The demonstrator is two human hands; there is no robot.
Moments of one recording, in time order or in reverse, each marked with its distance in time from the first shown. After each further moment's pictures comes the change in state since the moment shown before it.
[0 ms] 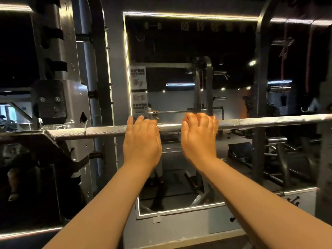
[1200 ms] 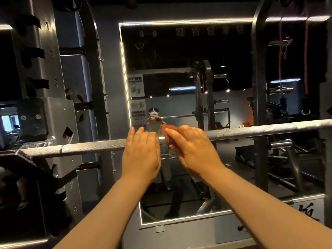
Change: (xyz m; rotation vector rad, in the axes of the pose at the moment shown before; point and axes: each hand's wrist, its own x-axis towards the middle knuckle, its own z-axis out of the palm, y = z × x) left_hand 0.016 0.048 0.024 0.133 -0.071 0.071; right_hand 0.021 0.078 -0.008 -0.072 -0.014 -0.504
